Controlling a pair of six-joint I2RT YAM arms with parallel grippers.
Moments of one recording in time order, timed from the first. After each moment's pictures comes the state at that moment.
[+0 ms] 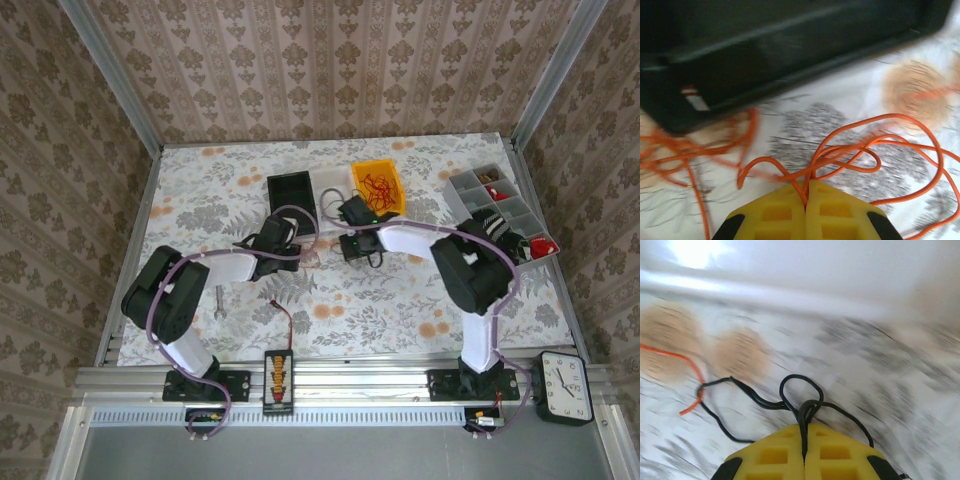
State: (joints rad) left arm -0.57 1.67 0.77 -0.05 -0.06 -0.33; right arm 0.55 1.92 1.18 -0.38 0.06 0.32
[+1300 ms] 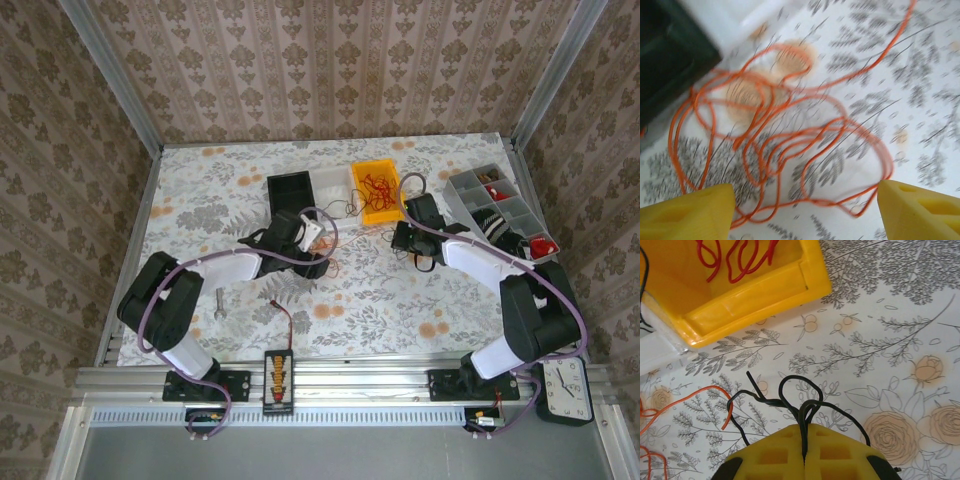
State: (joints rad) left arm -0.67 1.62 0.87 -0.15 0.19 -0.02; right arm 0.33 1.51 0.88 -0.30 0.06 0.56
